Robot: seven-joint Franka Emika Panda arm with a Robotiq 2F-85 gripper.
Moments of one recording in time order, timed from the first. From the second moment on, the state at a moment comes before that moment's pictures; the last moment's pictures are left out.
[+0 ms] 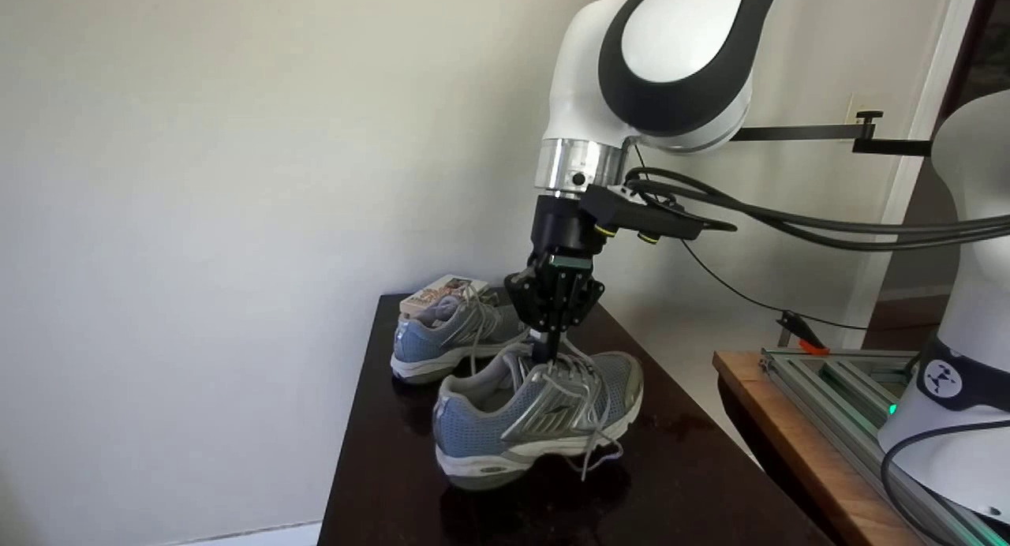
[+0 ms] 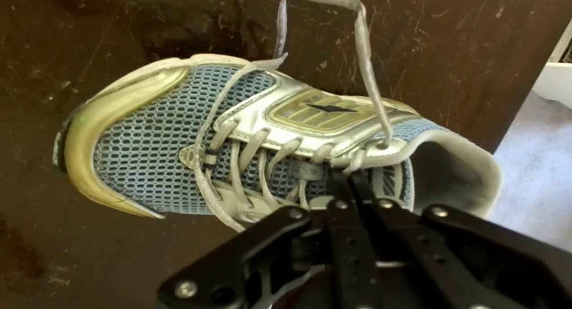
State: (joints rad) arm -0.04 -0.08 -0.03 -2.65 0.45 2.68 0.41
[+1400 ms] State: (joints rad) arm -0.05 -0.39 -0.07 -2.67 0.47 2.52 0.32
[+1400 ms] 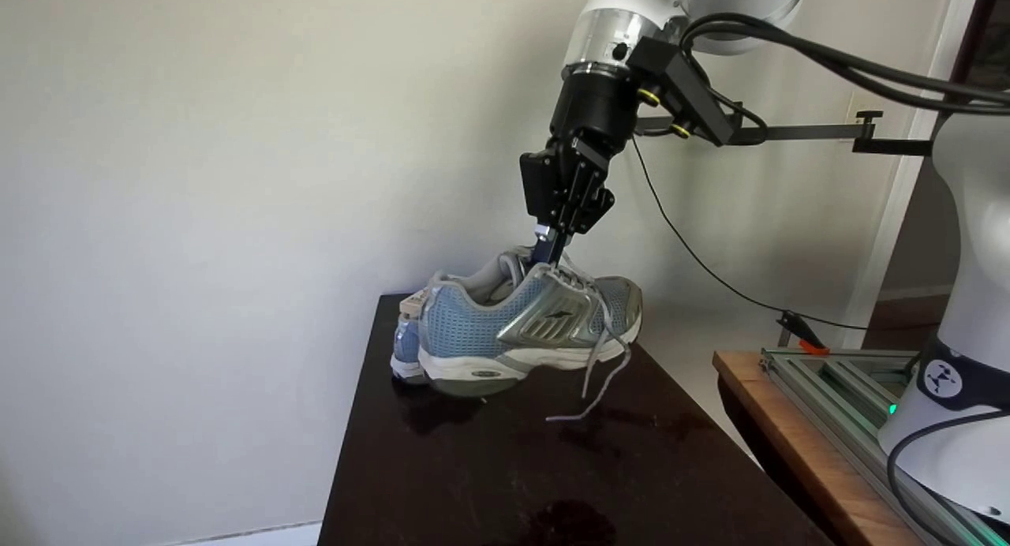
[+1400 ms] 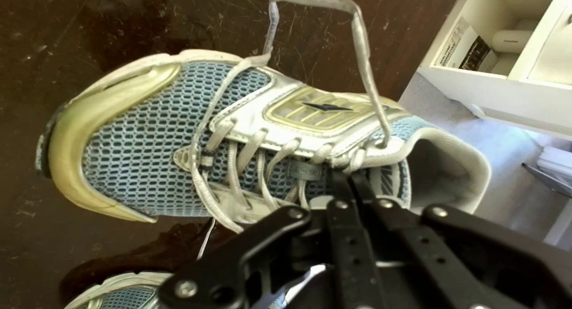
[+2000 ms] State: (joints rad) arm -0.14 -0.50 -0.19 -2.75 0.47 2.52 0.31
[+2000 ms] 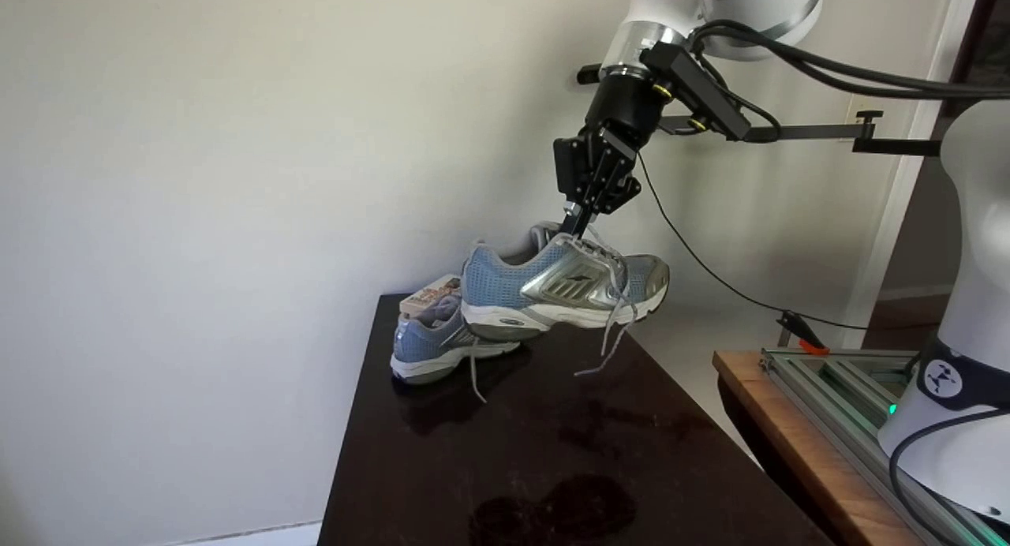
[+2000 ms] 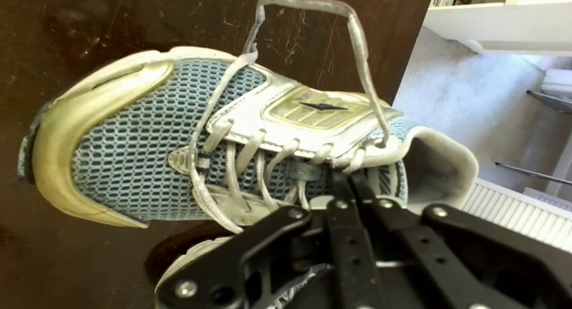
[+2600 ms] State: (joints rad) arm -0.09 -0.51 -0.23 -2.75 0.64 2.56 0.27
